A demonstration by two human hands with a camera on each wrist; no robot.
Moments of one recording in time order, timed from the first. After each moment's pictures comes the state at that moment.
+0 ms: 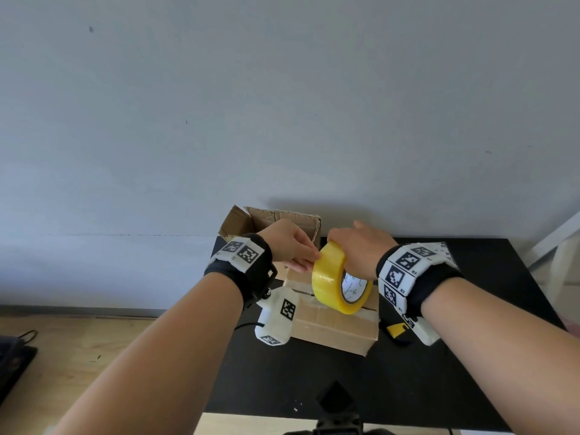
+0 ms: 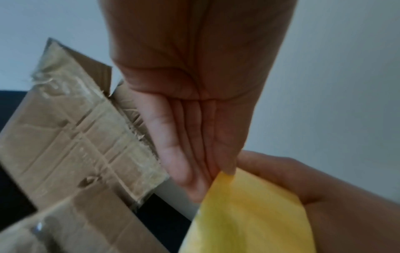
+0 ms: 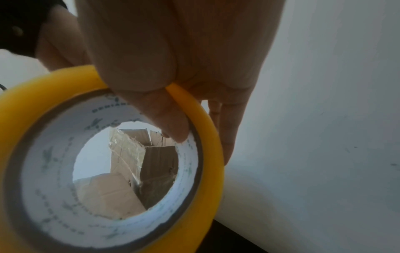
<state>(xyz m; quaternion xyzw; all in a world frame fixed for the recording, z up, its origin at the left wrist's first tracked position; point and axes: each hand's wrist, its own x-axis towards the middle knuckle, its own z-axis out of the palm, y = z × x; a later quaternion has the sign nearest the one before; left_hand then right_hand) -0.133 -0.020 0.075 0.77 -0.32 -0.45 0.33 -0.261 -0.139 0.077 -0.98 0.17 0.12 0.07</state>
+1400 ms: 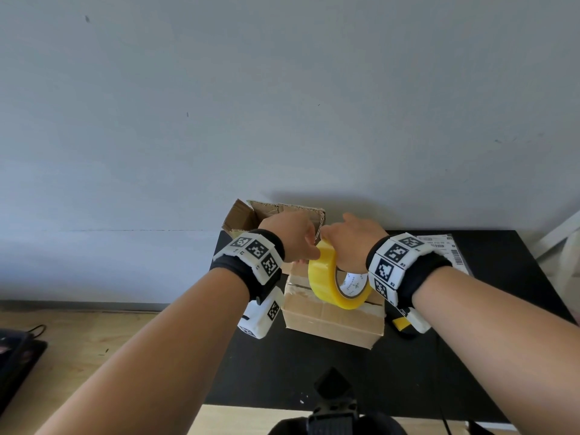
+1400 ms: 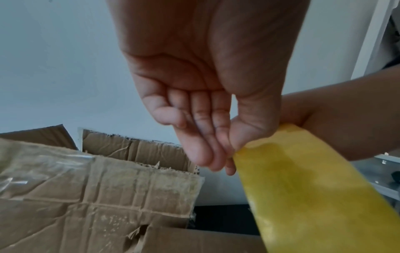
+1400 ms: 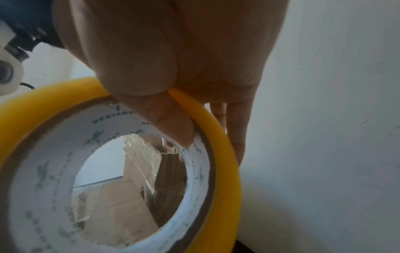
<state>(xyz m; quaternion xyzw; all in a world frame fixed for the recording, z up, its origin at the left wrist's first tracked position) -0.143 -0.022 0.092 0.85 -0.48 -0.20 0.05 -0.244 -0.128 0.072 -0.98 0.13 0.13 0.00</state>
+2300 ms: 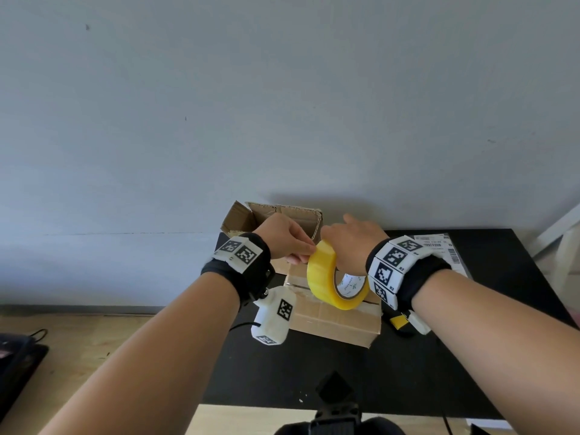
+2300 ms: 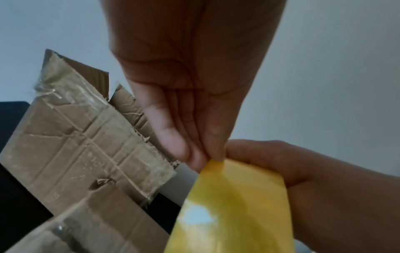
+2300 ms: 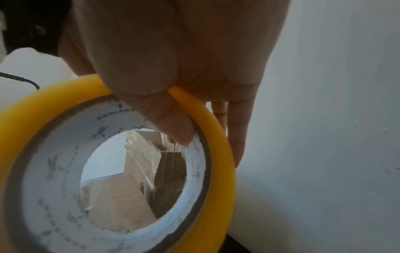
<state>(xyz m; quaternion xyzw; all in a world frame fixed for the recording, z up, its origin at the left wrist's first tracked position) -0.138 -0.011 0.081 0.80 -0.33 -0.37 0.32 -0.254 -0.126 0.072 -0.99 0.13 0.10 -0.02</state>
